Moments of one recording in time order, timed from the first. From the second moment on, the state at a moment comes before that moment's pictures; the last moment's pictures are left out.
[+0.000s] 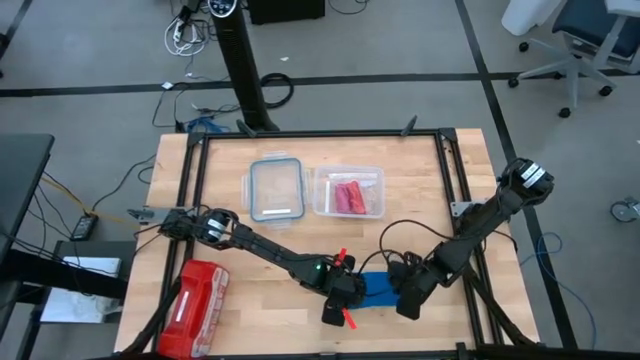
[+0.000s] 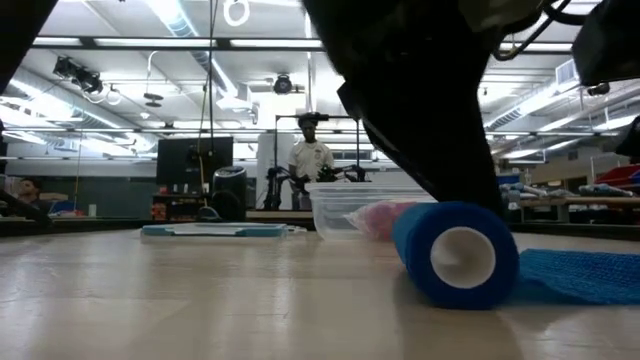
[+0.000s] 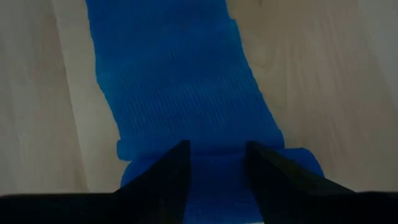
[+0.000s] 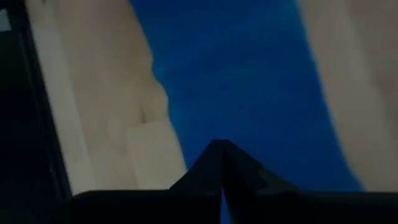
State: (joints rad) left arm -0.38 2.34 1.93 -0.67 -0.11 -0.14; right arm 0.74 1.50 0.78 -0.39 0.12 1.04
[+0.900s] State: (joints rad) left arm -0.40 2.41 1.92 -0.39 -0.14 -0.18; right arm 0.91 1.61 0.78 -0.42 0.15 1.26
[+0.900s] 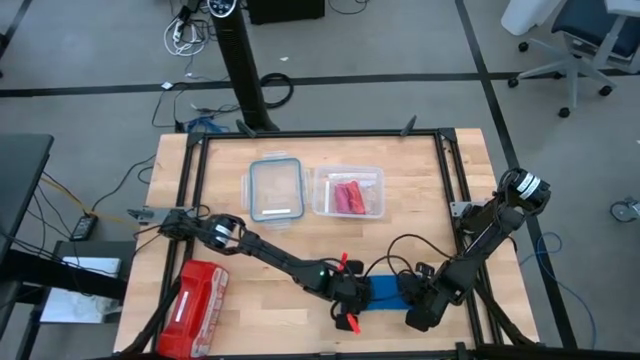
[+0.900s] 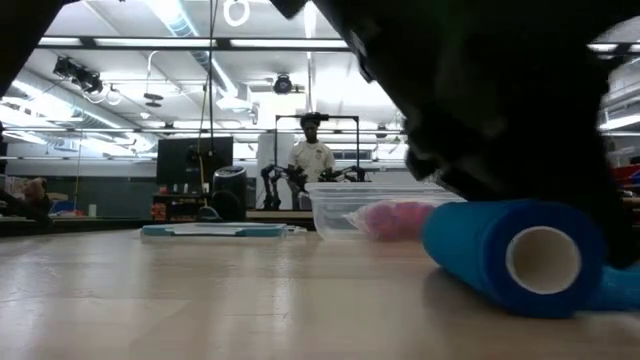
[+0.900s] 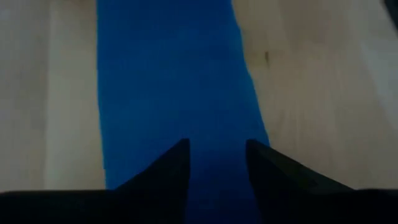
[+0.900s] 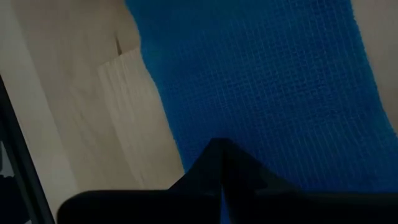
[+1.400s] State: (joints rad) left arm -0.43 2.41 2.25 -0.85 -0.08 -0.13; right arm 0.92 1.61 0.78 -0.43 0.16 1.26
